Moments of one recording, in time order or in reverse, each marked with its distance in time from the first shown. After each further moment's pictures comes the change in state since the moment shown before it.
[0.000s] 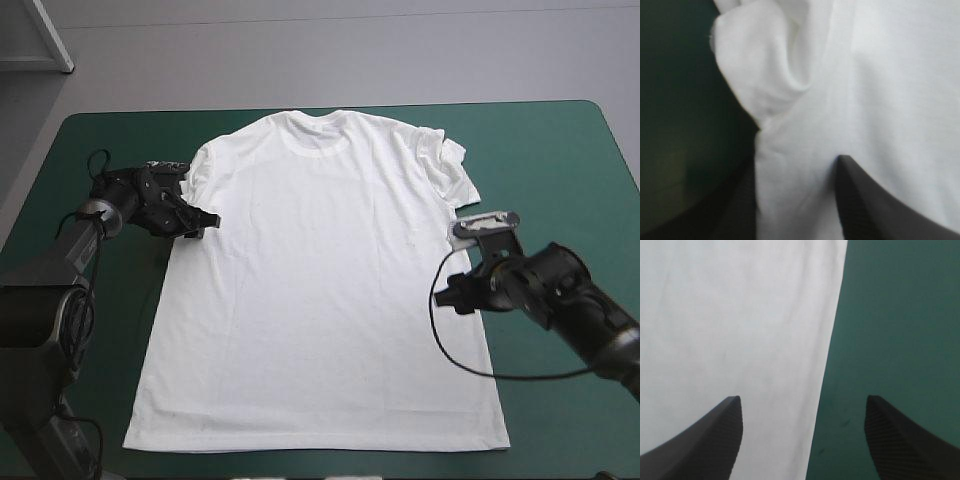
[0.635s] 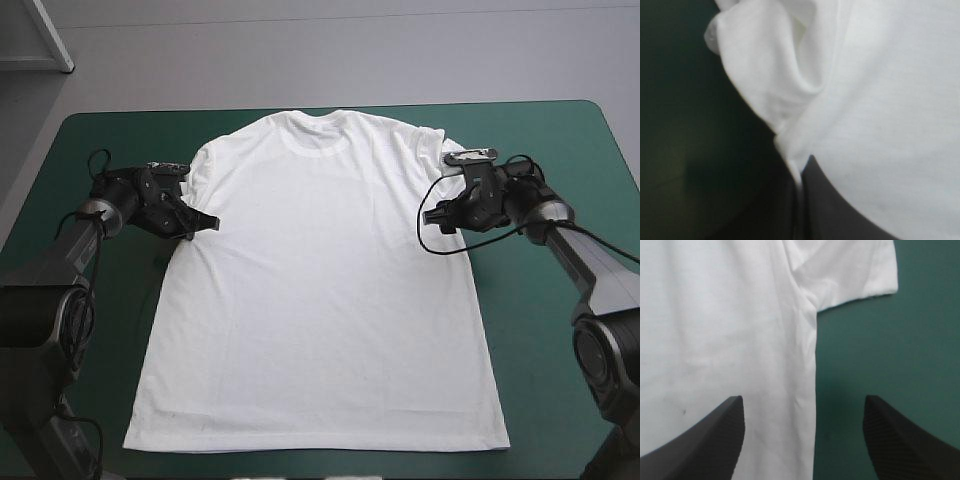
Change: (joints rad) left arm 0.000 0.001 -0.002 0.020 0.021 0.000; right arm -0.253 0.582 -0.421 0.189 -0.162 -0.249
